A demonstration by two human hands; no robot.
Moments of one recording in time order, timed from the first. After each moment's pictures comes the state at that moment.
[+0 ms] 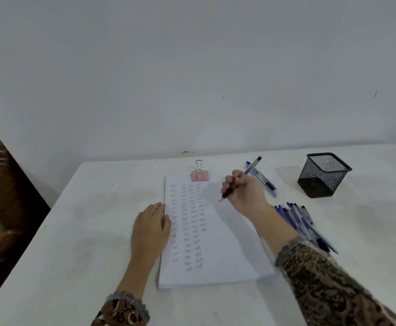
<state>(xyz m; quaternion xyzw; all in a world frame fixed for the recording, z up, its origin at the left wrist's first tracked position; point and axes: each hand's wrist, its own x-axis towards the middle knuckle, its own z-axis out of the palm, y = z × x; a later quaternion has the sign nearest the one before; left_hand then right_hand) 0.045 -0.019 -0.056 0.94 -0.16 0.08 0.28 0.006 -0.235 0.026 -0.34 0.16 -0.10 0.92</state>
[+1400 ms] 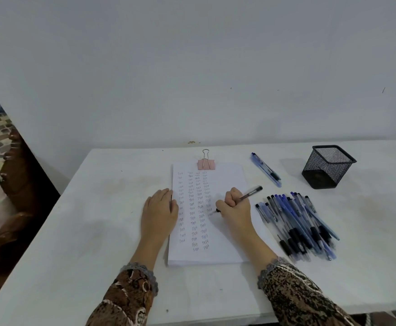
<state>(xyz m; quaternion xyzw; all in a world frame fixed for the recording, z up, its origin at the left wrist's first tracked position) 0.041 -0.019 -0.052 0.94 -0.17 0.08 0.28 -0.029 -0.183 -0.033 -0.65 0.15 -0.23 0.71</state>
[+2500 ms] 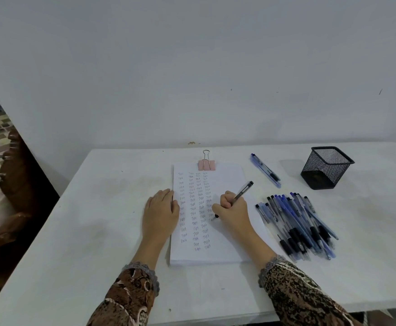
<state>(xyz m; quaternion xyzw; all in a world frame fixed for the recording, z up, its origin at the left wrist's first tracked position) 0.045 -0.017 -0.058 0.95 -0.18 0.07 0.27 -0.033 -0.177 -0.030 -0.73 0.15 -0.22 0.63</state>
